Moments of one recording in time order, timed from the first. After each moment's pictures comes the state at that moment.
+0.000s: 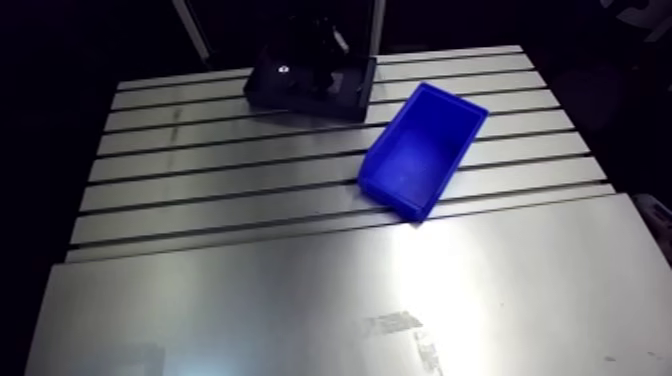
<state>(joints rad) -0.16 -0.94 1.54 -2.10 -1.60 -0.74</state>
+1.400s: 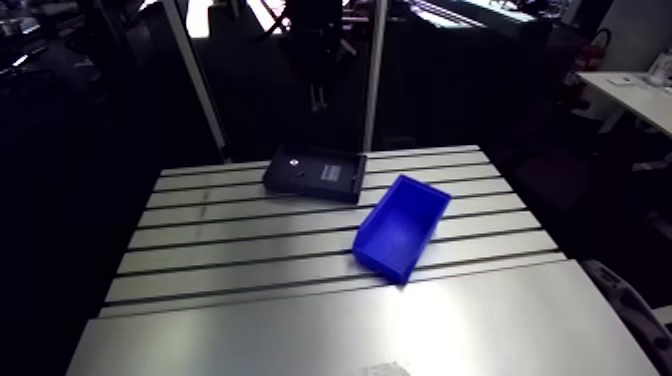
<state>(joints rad) -0.16 -1.24 1.52 -1.90 -1.60 -1.05</state>
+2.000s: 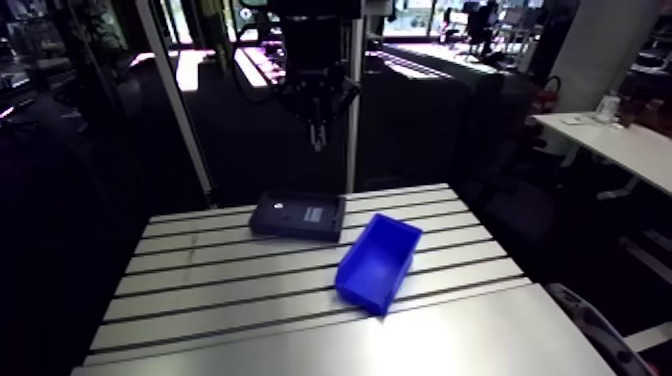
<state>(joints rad) -0.23 -1.39 1.60 -1.82 -1.60 -1.52</state>
